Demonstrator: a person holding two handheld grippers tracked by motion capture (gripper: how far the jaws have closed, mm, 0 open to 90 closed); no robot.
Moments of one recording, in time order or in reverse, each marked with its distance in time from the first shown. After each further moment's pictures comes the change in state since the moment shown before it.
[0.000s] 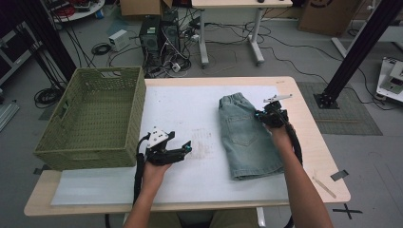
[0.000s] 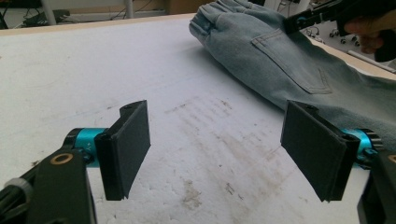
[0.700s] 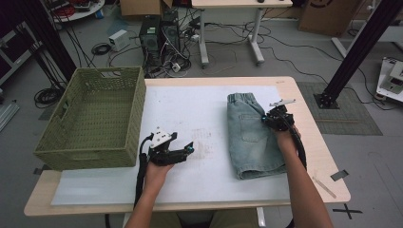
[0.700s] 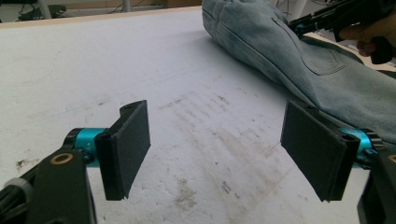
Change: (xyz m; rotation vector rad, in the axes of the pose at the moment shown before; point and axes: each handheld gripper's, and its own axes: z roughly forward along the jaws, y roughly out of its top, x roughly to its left) left arm -0.003 -0.003 0.006 0.021 -0.006 0.006; right arm -0.022 -0.024 0.011 0.033 -0.107 0.043
